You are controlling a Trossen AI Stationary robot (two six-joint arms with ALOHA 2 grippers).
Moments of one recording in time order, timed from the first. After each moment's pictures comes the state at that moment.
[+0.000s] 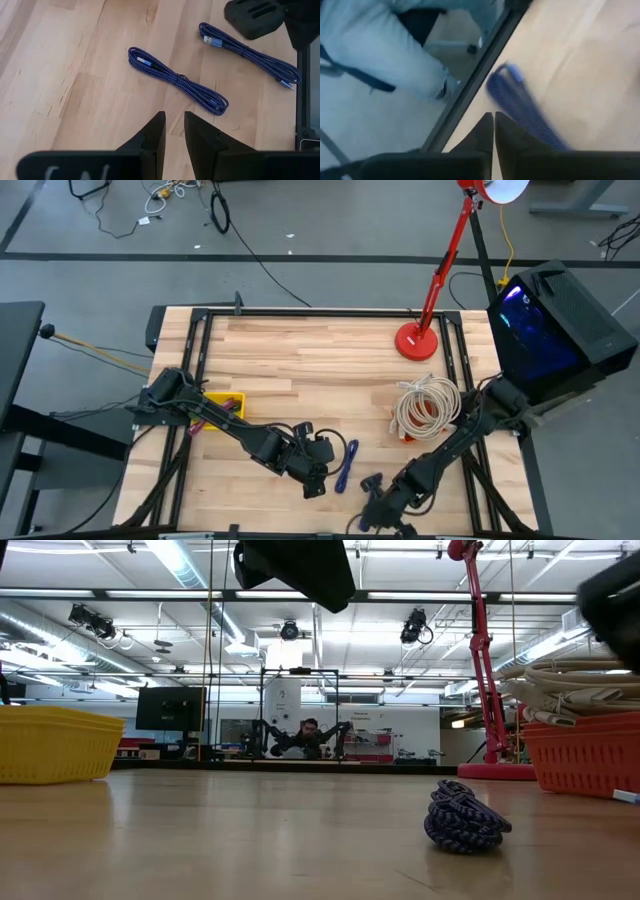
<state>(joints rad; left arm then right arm) -0.49 1.94 1.62 -0.68 -0.37 -0.61 0.75 1.89 1.18 -0.29 -0.16 0.28</state>
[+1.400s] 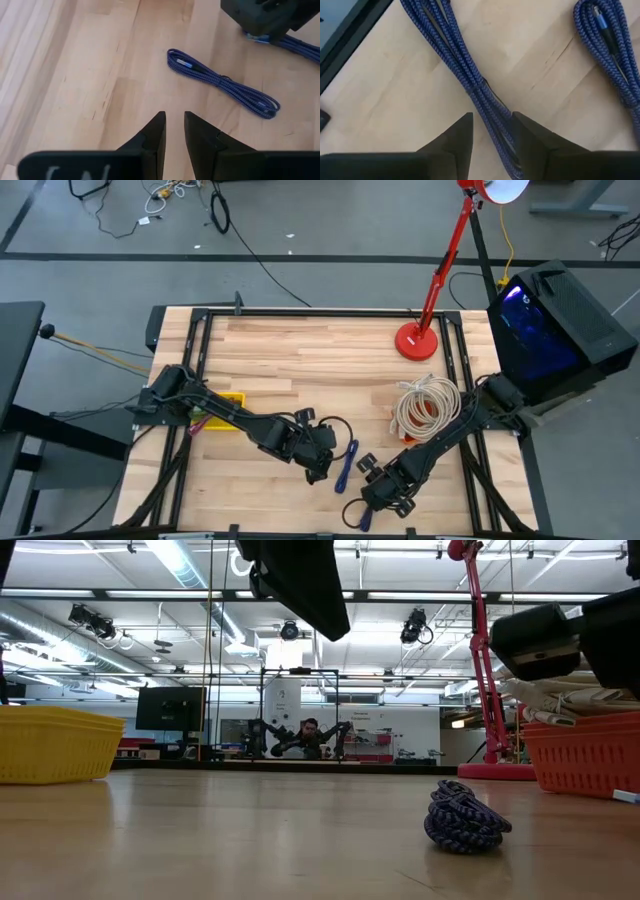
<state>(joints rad) -0.42 1.94 1.62 -0.74 -0.42 -0.51 0.66 1.89 1.20 -0.59 -0.04 -0.05</state>
